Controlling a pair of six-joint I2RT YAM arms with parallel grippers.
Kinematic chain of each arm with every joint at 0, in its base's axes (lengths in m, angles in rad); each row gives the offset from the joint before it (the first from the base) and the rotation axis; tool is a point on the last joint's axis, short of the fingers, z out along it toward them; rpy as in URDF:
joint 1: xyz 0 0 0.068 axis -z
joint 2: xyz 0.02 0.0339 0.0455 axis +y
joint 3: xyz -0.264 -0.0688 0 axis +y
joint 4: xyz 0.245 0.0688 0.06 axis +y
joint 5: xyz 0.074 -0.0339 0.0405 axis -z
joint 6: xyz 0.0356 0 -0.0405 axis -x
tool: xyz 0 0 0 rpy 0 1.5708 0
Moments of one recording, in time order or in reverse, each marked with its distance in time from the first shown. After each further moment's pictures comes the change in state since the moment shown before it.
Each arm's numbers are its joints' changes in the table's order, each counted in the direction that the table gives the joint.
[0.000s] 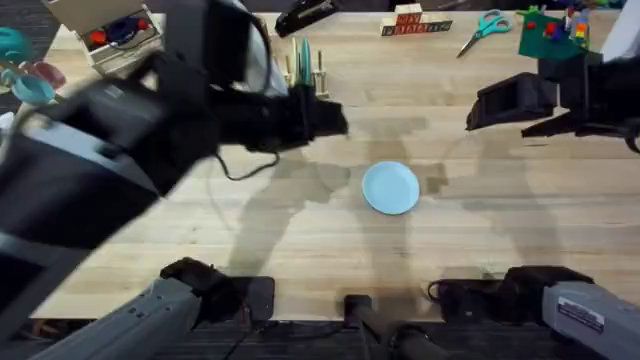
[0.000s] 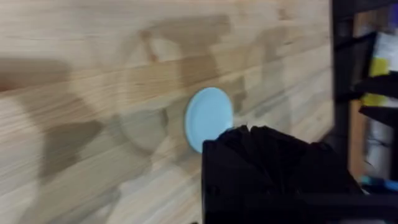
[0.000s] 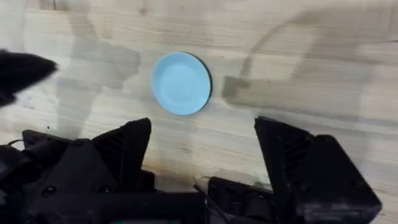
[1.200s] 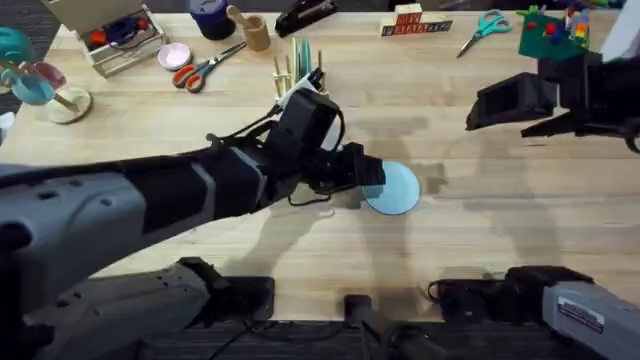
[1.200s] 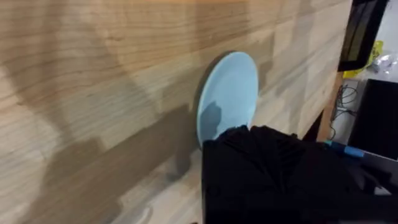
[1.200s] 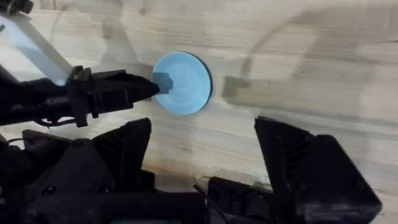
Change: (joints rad) left arm 0.253 0.355 0.257 -0.581 0.031 0.289; right arm 0.000 0.000 0.000 0.000 0.000 0.000
